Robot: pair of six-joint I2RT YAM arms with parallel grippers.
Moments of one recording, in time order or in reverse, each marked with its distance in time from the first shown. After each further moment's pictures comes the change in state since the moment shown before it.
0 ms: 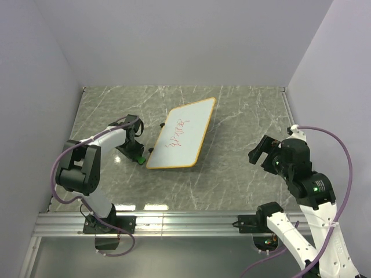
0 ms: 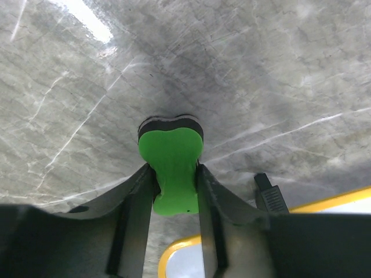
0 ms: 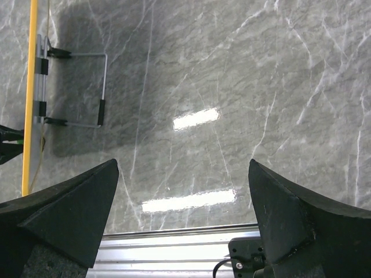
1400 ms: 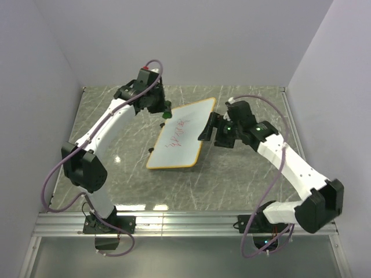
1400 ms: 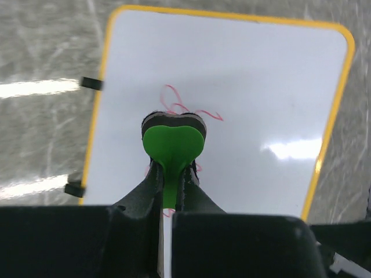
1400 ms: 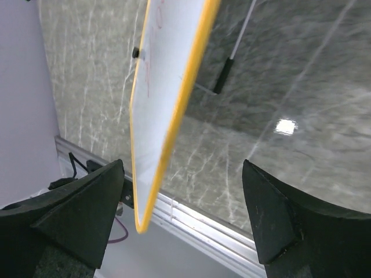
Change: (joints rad) left arm -0.175 0.055 0.718 -0.061 0.205 0.618; right arm 0.215 0.637 0.136 0.391 -0.395 0.123
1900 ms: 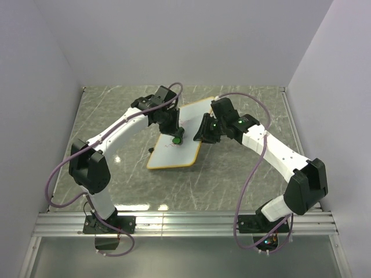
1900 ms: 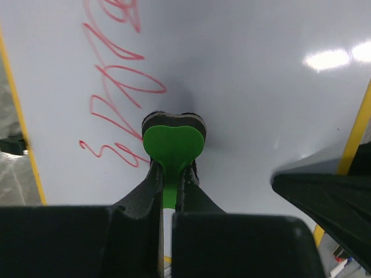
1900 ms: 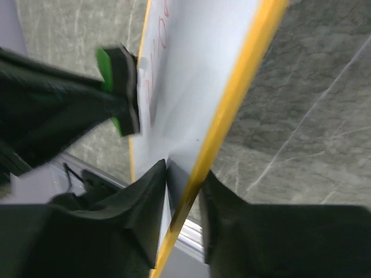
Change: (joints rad) left arm -0.153 0.027 -0.106 -0.086 0.145 0.076; right arm 0.101 0.212 0.103 0.052 0.056 0.047
